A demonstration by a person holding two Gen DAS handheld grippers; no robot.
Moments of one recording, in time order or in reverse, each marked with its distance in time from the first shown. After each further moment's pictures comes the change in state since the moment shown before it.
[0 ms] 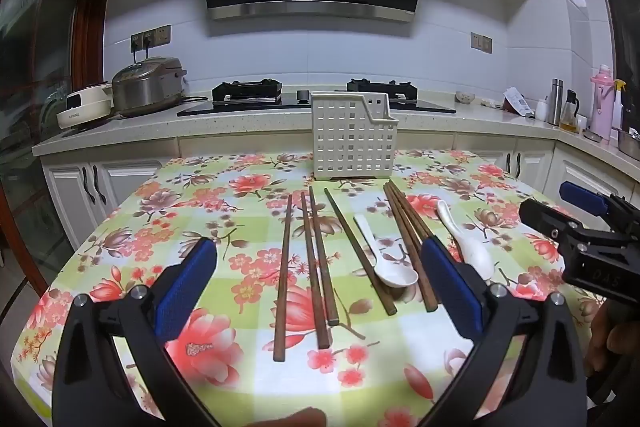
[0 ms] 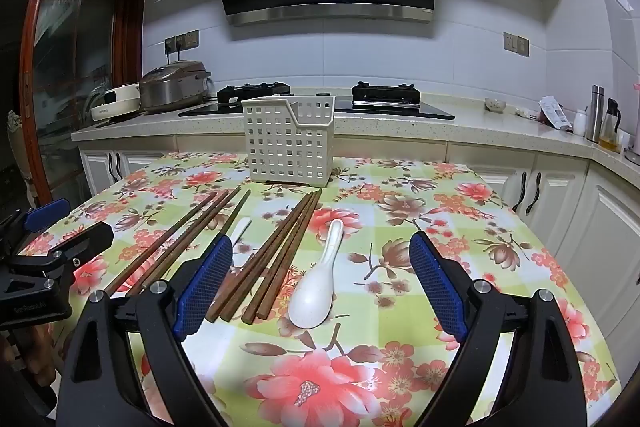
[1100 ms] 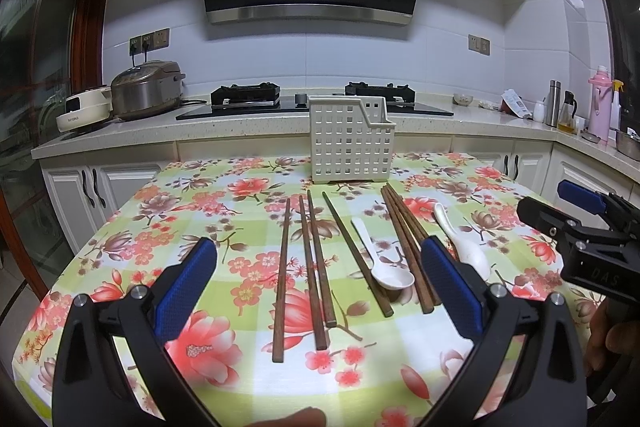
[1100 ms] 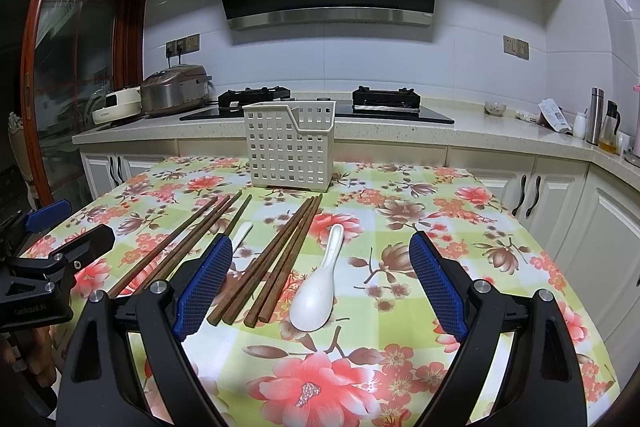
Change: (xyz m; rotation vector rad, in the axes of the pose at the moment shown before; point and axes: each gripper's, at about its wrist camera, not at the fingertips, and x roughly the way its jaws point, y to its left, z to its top) left arm -0.001 -0.005 0.003 0.003 -0.010 0.003; right arm -0.002 0.001 0.001 0.004 -0.006 0.002
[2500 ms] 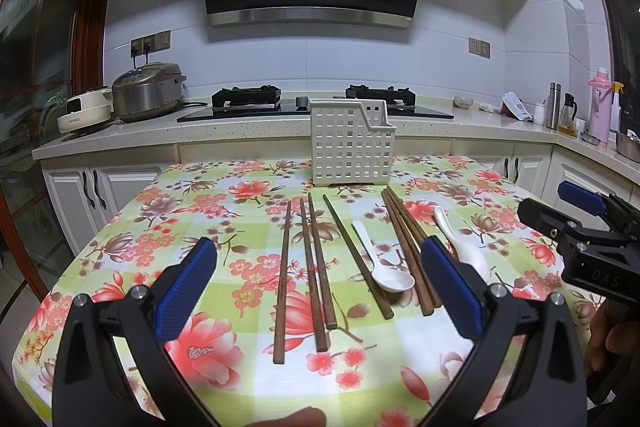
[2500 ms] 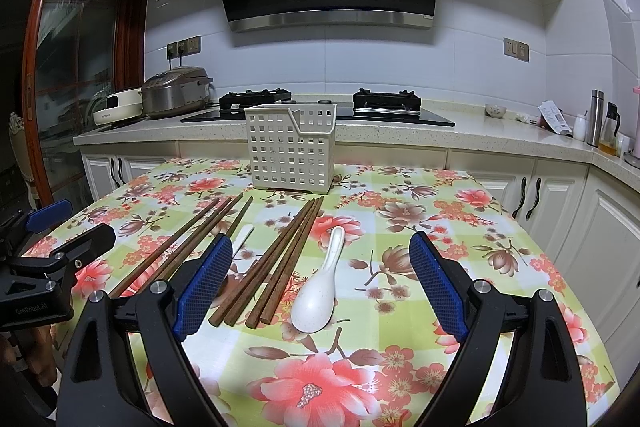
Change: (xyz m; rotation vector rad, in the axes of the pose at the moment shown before) left arm -0.002 0.003 0.001 -0.001 -0.011 0.001; right arm -0.003 0.000 0.004 -0.001 -0.009 0.000
